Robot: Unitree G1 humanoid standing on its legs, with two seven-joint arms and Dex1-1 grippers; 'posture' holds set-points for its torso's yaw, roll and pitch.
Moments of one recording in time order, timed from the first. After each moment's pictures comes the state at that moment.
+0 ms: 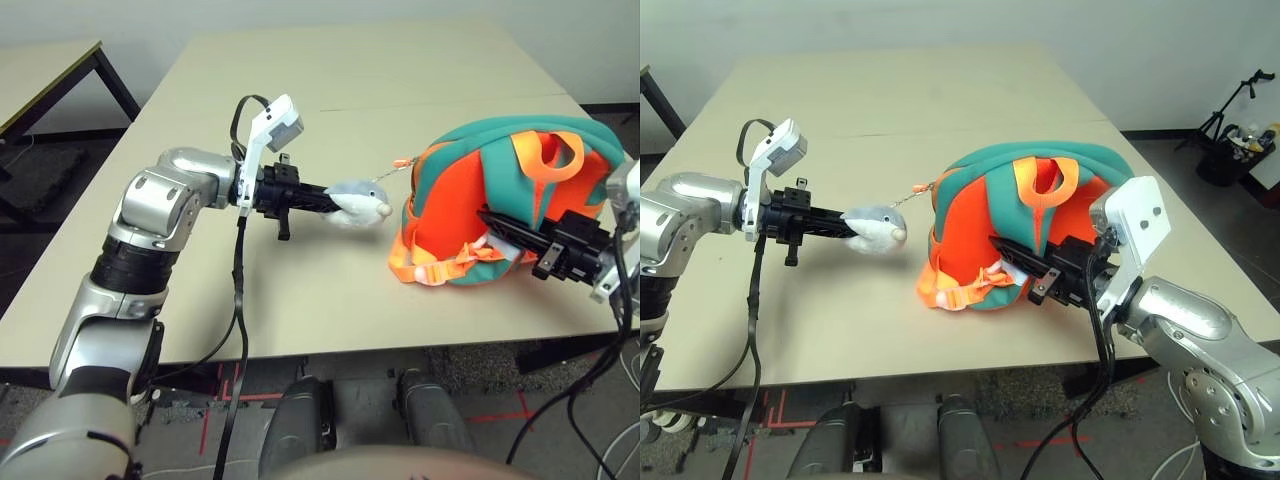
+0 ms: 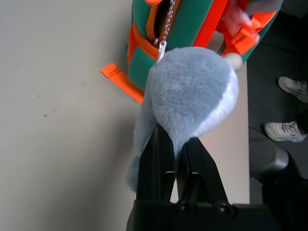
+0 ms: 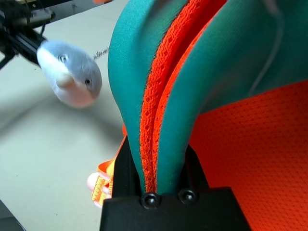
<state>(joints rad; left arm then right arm) -0.69 0.66 -0.19 -0.03 -0.39 0.82 -1.17 -0.03 -0.82 -0.36 -0.68 0.86 0.74 0.56</state>
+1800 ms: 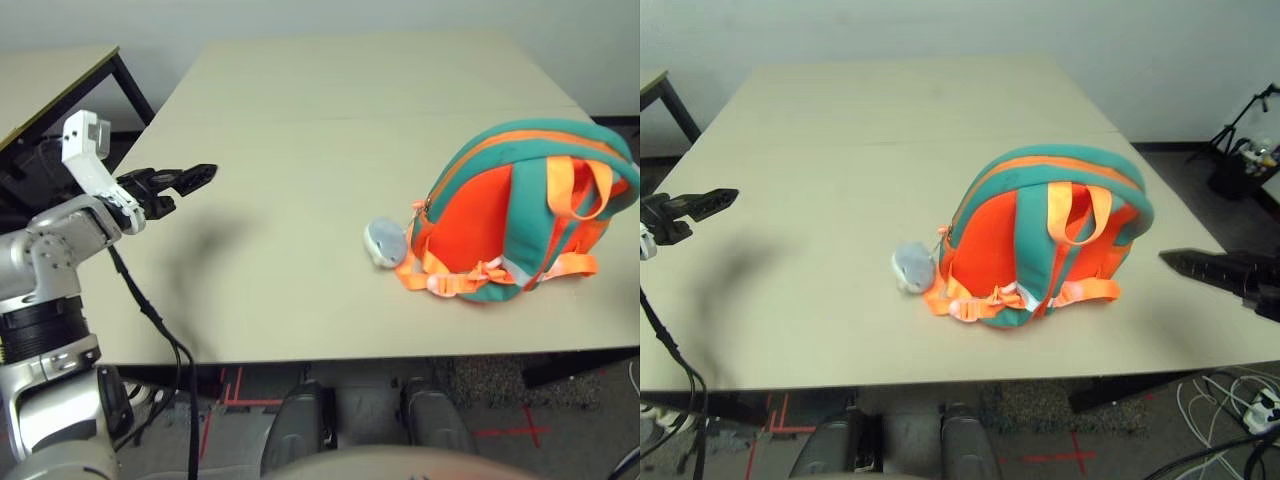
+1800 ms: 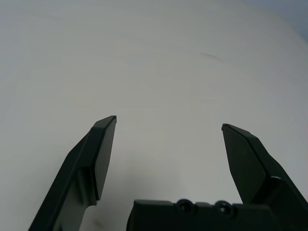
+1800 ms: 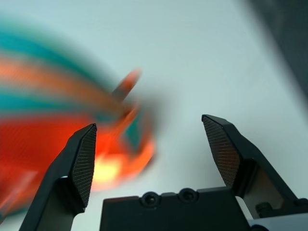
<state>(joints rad) -0.49 0.65 0.50 0.20 -0.51 0.76 -0.35 0.15 -1.29 -0.83 -0.01 1.15 1.01 0.37</state>
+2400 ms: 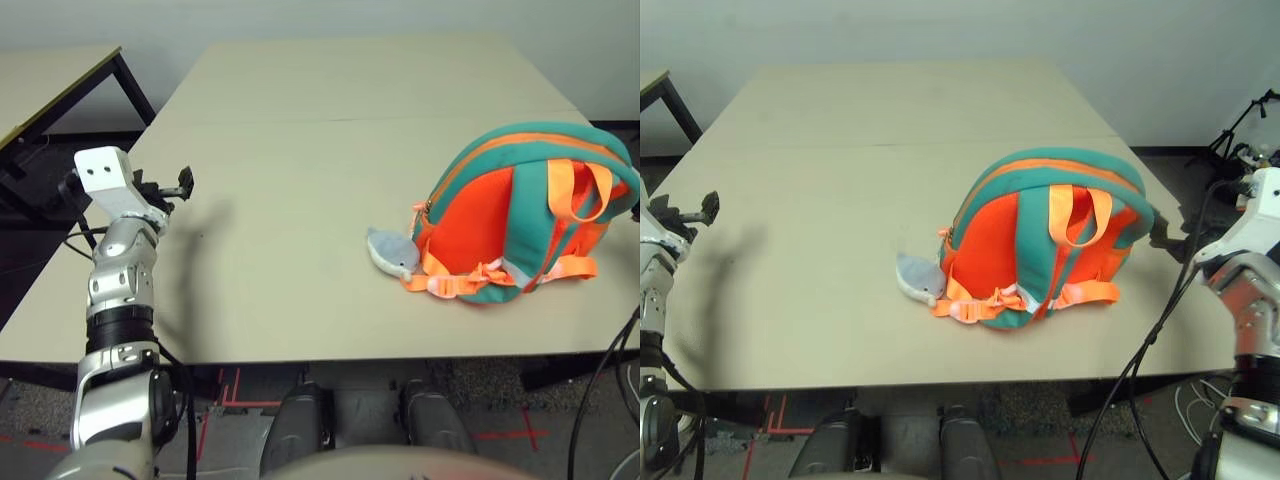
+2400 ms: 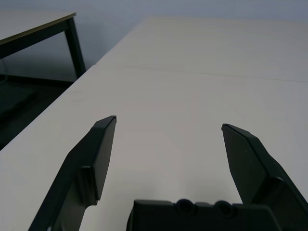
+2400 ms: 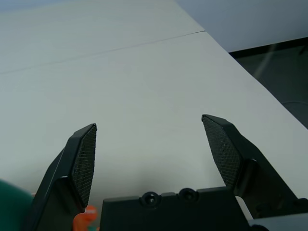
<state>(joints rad) -0.48 0.53 0.39 0.53 -0.22 0.07 -0.19 -0.37 -0.86 -0.42 0.52 0.54 0.32 0.52</state>
